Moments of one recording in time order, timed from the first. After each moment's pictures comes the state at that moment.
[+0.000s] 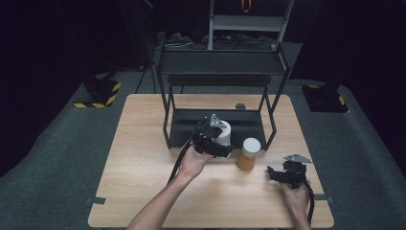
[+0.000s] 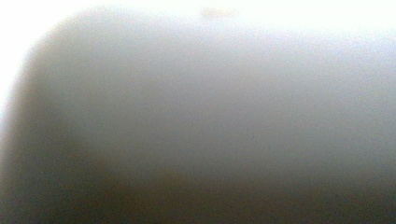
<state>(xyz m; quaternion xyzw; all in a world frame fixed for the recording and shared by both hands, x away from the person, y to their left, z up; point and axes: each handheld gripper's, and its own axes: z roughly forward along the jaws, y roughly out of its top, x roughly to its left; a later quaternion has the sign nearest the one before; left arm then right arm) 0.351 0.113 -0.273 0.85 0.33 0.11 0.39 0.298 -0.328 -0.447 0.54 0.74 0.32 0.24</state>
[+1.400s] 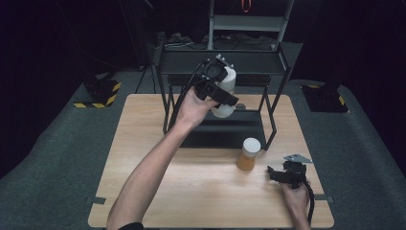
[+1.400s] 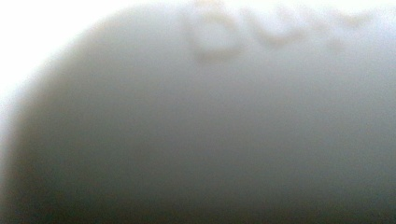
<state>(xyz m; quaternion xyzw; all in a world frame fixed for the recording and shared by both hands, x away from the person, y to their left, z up) 0.410 0.104 -0.121 0.85 0.35 0.12 0.36 0.298 -0.328 -0.447 0.54 0.74 0.32 0.24</state>
